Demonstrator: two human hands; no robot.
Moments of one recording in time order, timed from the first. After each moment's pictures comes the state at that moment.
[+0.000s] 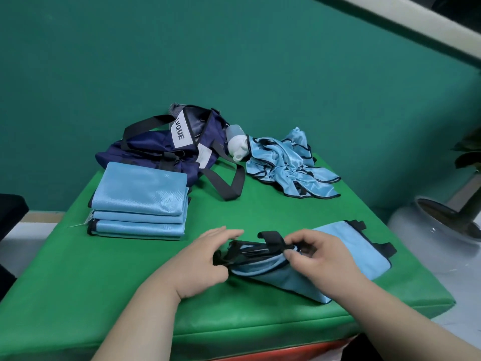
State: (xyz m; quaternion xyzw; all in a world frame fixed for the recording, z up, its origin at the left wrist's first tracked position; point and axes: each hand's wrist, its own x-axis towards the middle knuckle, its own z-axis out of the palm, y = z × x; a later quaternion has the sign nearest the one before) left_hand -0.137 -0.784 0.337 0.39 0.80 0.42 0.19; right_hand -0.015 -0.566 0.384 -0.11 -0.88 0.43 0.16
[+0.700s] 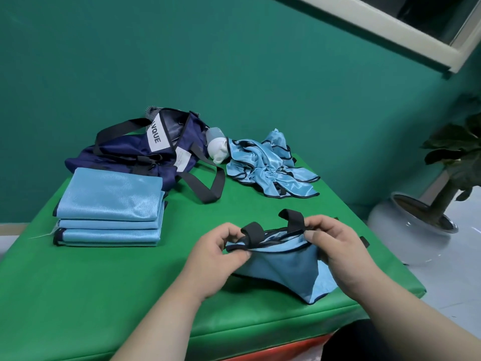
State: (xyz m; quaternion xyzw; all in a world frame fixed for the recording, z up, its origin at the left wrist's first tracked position) left_hand -0.106 -0.716 0.337 0.31 0.65 0.68 0.12; right_hand 0.010 -0.522 0.406 -0.14 -0.73 0.64 0.20
